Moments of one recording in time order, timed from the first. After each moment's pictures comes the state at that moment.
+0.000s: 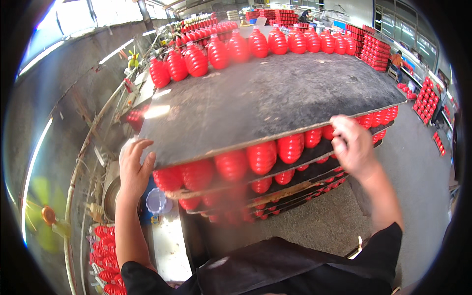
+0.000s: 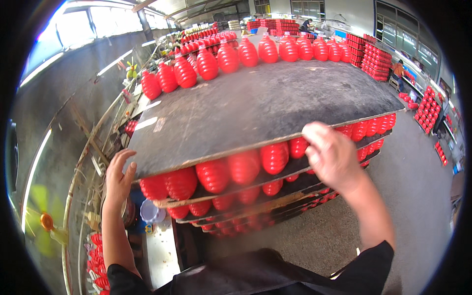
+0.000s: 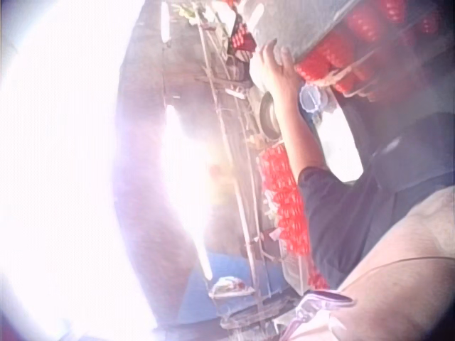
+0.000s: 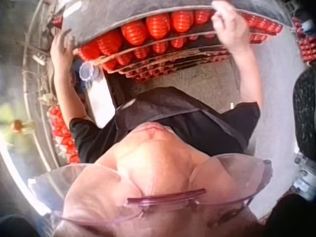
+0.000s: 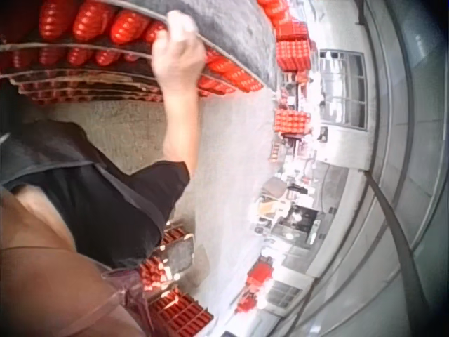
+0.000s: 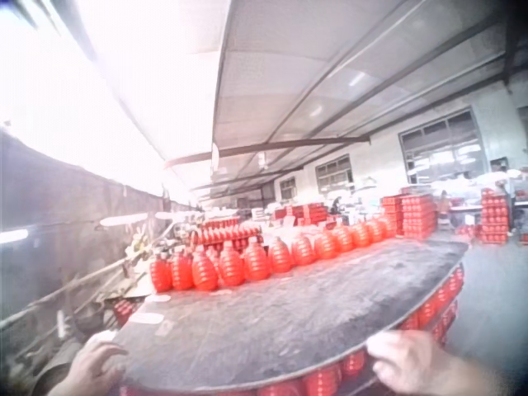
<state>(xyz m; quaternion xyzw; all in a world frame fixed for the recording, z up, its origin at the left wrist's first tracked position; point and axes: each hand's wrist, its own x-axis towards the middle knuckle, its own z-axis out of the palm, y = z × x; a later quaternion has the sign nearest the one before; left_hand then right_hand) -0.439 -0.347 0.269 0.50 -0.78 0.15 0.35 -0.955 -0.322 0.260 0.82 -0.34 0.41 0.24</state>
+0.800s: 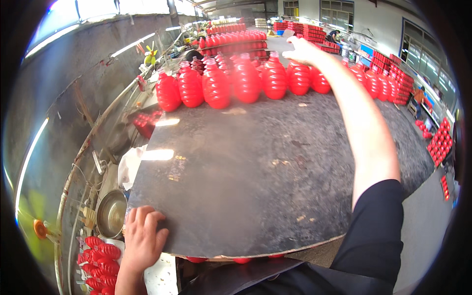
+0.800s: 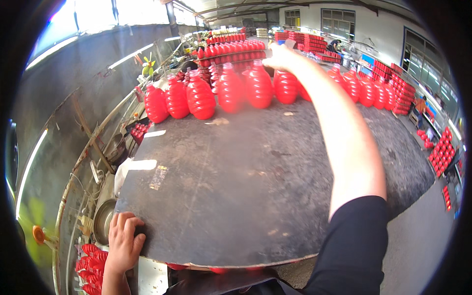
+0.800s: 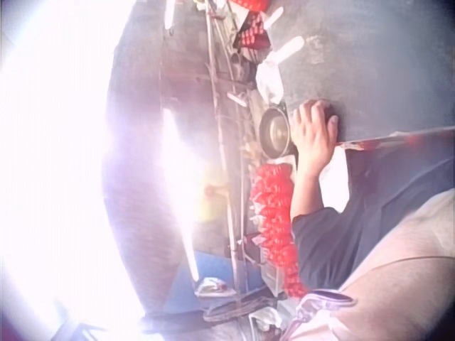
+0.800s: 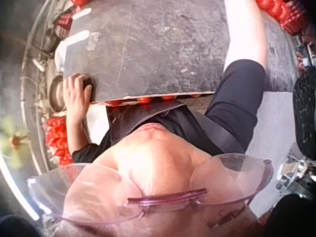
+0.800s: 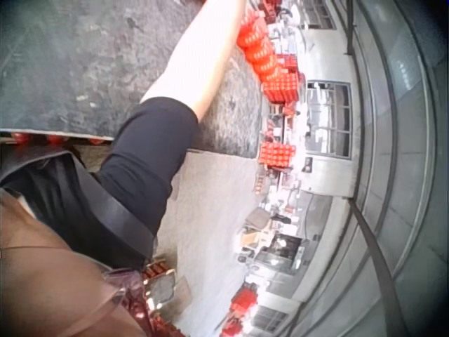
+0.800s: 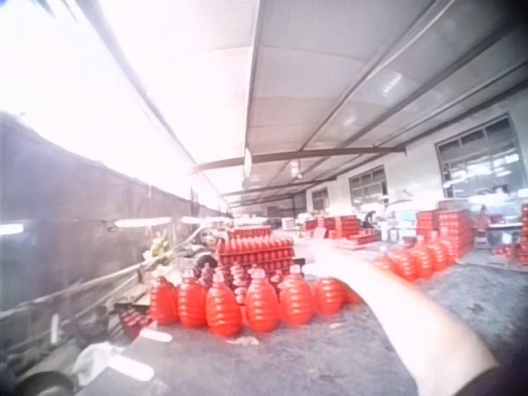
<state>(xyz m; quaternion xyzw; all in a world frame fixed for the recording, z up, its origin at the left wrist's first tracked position) -0.474 -0.388 0.276 0.62 -0.76 0.08 0.20 -0.863 -0.824 0.427 0.79 -0.57 0.23 0.04</state>
